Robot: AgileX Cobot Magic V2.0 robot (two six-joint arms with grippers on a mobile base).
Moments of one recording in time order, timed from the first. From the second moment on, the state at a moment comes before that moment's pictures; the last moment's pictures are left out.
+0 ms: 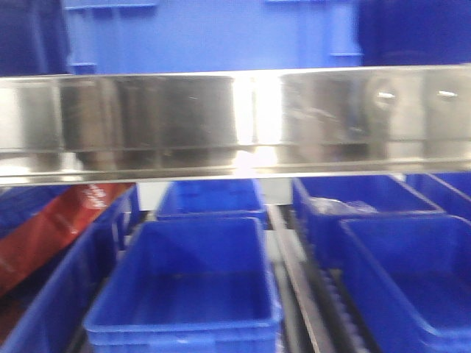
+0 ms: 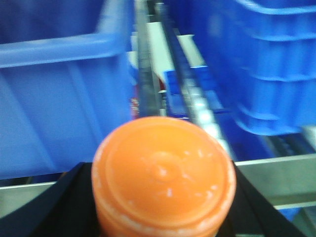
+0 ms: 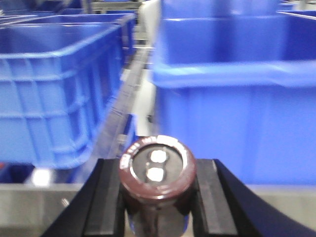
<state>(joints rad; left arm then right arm) -0.20 0.63 -0.81 0.19 0.66 -0.10 0.08 0.52 -0.67 0.16 0.43 -0.08</state>
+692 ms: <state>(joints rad) -0.20 0.63 -0.81 0.19 0.66 -0.10 0.08 0.52 -0.67 0.16 0.43 -0.08</state>
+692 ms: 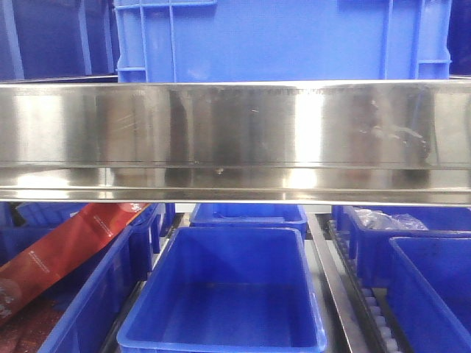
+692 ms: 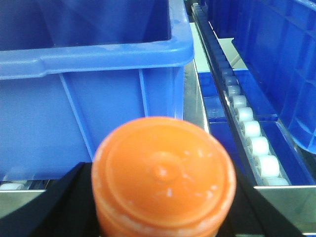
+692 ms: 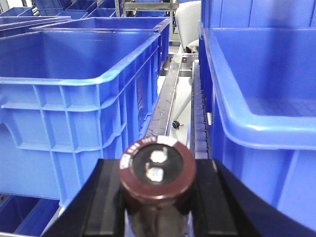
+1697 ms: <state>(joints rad) -0.20 0.63 -0.82 0.19 0.58 -0.10 0.08 0.52 -0.67 0.16 0.43 -0.08</state>
